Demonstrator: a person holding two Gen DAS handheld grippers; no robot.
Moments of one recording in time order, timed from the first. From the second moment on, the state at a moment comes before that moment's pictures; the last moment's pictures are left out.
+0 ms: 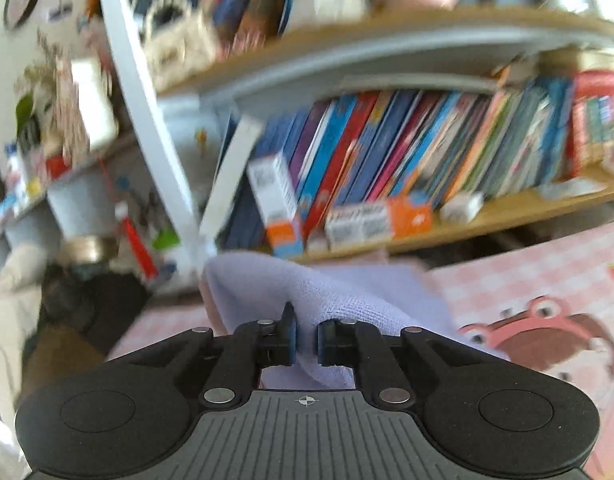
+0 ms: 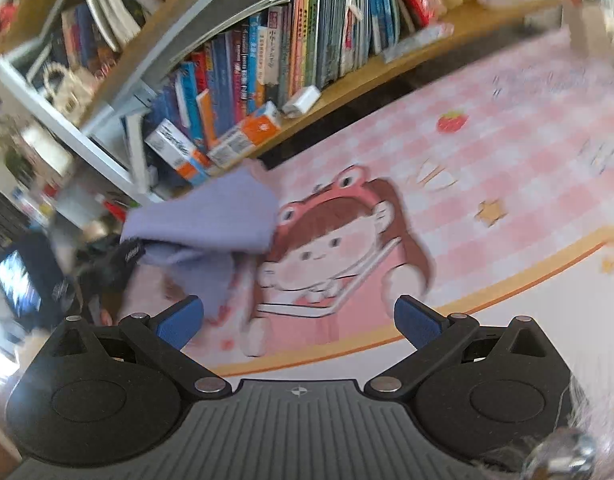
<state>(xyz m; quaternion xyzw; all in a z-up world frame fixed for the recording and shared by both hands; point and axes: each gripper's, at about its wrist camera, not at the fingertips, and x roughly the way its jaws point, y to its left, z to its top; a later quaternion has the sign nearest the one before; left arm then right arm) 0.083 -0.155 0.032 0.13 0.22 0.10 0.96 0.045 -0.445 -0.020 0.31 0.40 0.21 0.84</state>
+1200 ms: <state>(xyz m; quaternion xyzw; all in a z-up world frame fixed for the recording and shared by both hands) -0.067 -0.238 0.092 0.16 0.17 0.05 0.97 0.046 -0.487 -0.067 0.63 0.42 0.31 0.57</state>
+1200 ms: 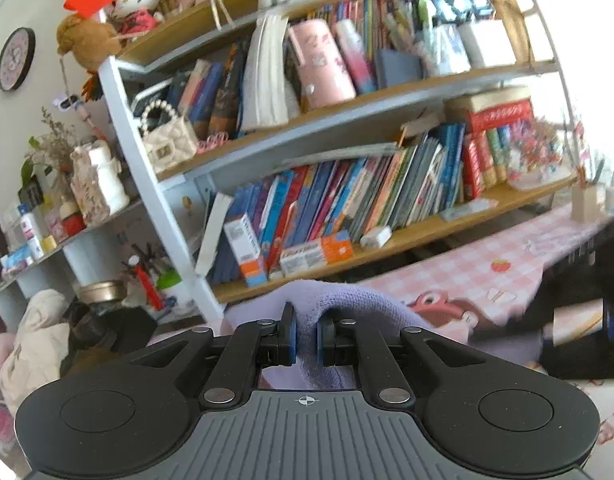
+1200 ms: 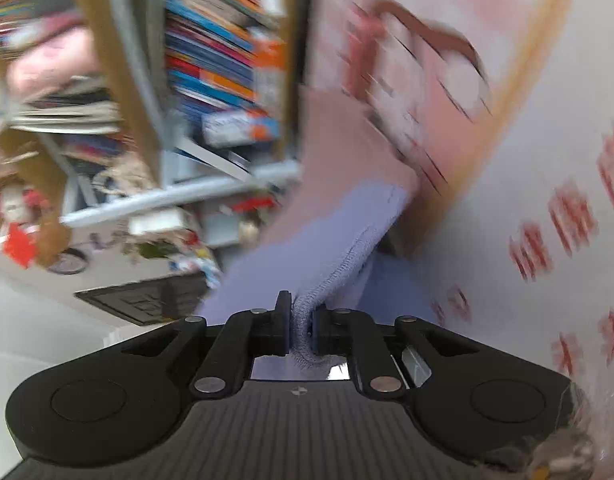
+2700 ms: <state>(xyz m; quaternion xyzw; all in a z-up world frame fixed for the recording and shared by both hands) 0.017 -0.108 -0.021 -0.06 0.37 -0.02 0.93 0.104 -0.346 0.004 0.23 0.40 0.30 0.83</state>
